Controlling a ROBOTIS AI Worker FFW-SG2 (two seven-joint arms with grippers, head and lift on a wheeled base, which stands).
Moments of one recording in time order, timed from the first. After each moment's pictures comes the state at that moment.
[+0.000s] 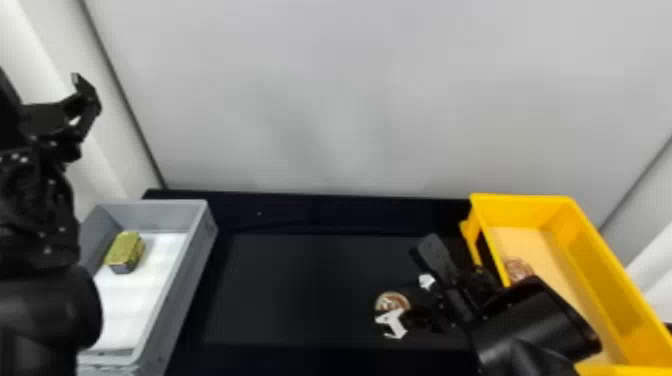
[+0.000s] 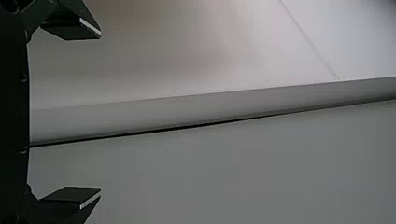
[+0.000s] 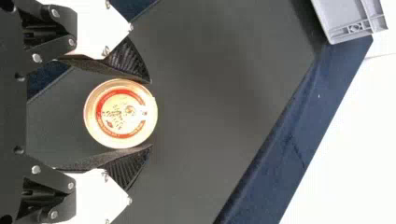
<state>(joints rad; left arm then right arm) -0.06 0.00 0.26 -2.08 -0.20 0.28 0.17 -0.12 -0.13 0.26 -1.50 0.44 0.78 0.72</state>
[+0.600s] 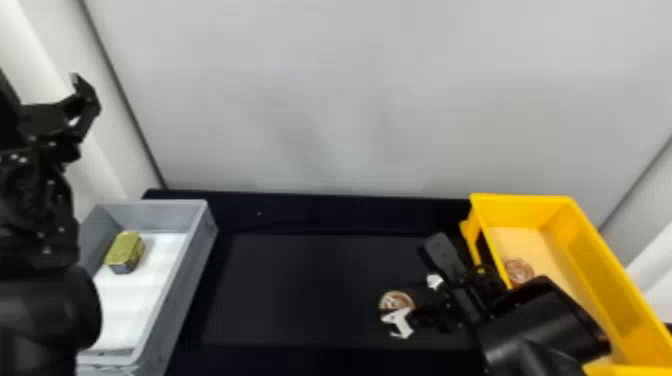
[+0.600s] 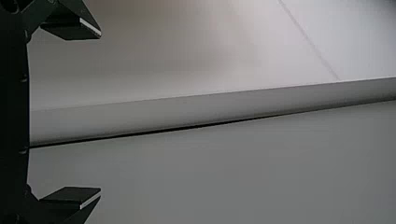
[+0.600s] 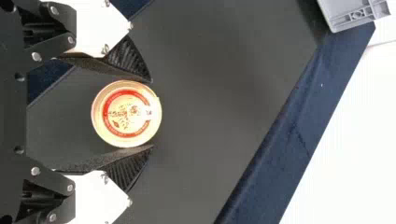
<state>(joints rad) -0.06 0.00 0.26 -2.08 -0.20 0.28 0.17 -0.11 -0.13 0.24 -1.53 0.44 0.82 0.72</state>
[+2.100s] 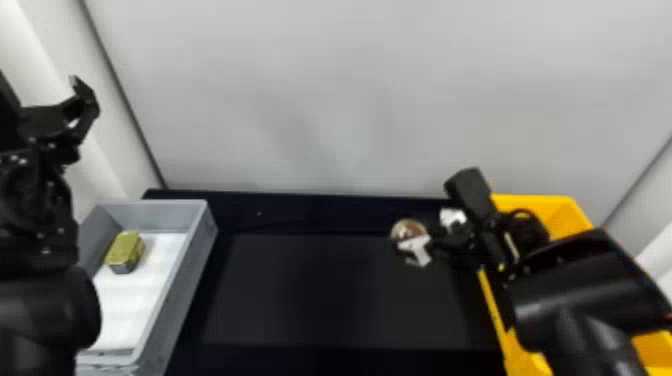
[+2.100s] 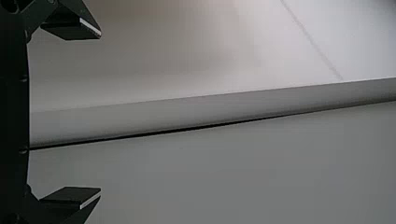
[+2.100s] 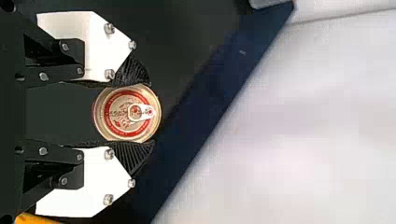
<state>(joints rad) -0.06 0.00 0.27 -2.08 -0.20 0.28 0.17 -0.13 -0.14 0.18 -1.83 0.49 0.87 0.74</state>
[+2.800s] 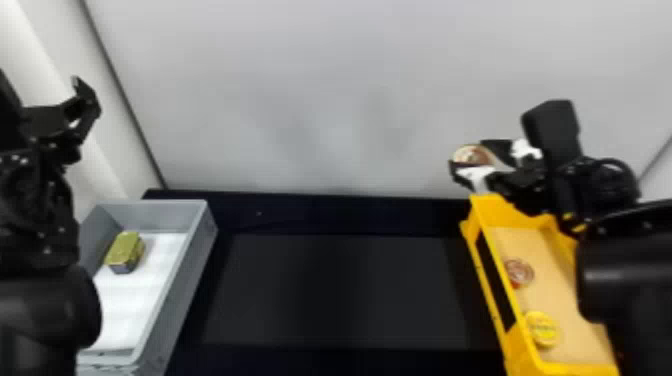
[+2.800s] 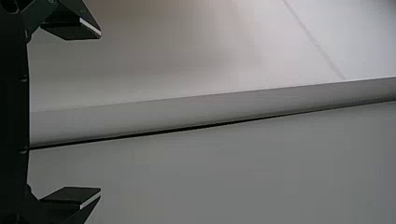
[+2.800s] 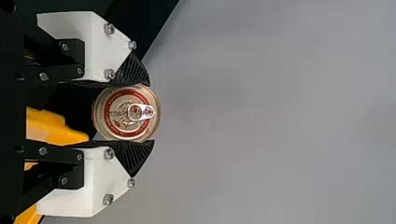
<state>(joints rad) -0.06 0.00 0.27 -2.08 -0.20 0.29 0.17 -0.15 -0.16 0.03 -2.03 0.50 0.87 0.58</state>
